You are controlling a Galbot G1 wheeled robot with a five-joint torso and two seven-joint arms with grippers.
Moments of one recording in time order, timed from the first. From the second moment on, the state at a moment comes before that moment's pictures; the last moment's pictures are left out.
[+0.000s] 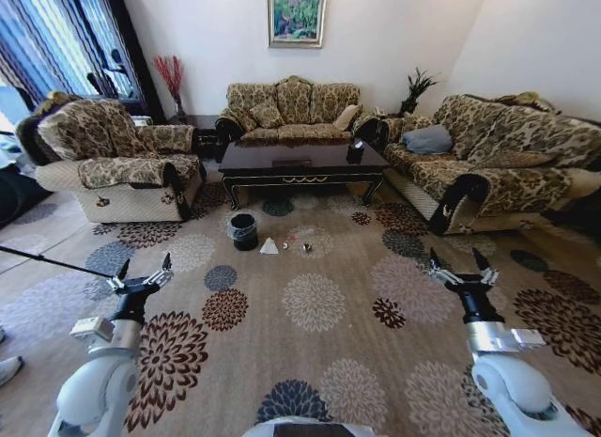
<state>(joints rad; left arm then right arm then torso) 1.58 -1.30 -0.90 -2.25 -0.44 0.16 -0.07 -1.66 0.96 0.87 2.00 0.57 0.38 0.10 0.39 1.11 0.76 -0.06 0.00</state>
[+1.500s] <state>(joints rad) 1.57 -1.32 -0.88 -2.21 -0.41 0.14 -0.05 -1.62 0.93 0.88 1.96 0.64 0.34 0.15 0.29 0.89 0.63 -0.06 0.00</state>
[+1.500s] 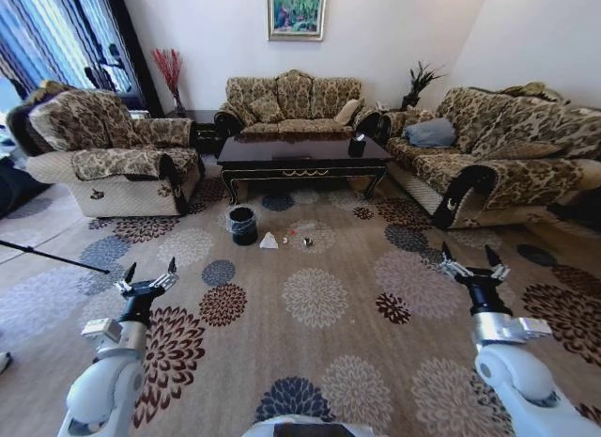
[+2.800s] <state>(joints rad) 1.59 -1.35 -0.88 -2.26 -0.43 0.11 -0.02 -1.71 0.99 0.90 2.04 0.55 0.39 0.09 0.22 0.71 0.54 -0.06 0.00</state>
